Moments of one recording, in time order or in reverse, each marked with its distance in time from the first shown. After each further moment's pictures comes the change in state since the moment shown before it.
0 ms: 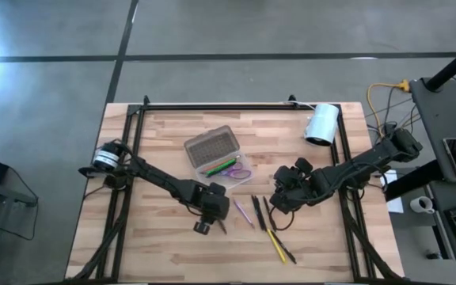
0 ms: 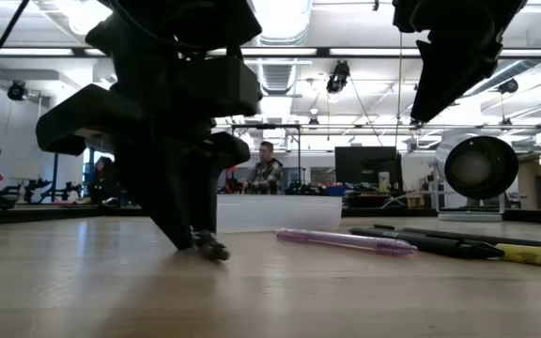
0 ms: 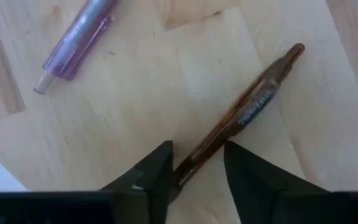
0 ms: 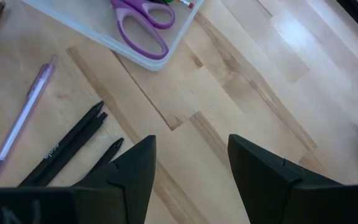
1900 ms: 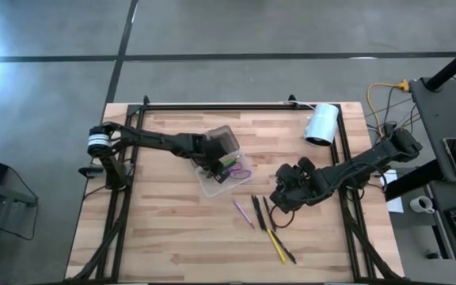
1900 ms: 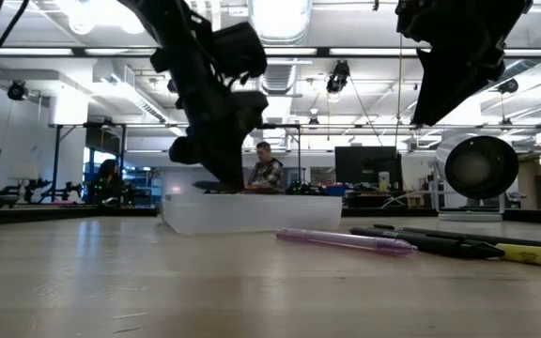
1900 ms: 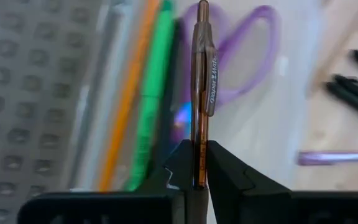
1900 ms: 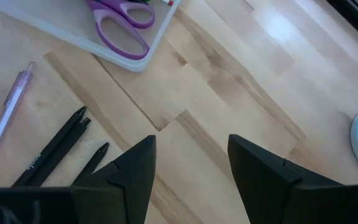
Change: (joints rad) left arm 0.431 -0.151 0.019 -0.124 0.059 -0.664; right arm -0.006 0.000 -0.019 -0.027 0.030 0.078
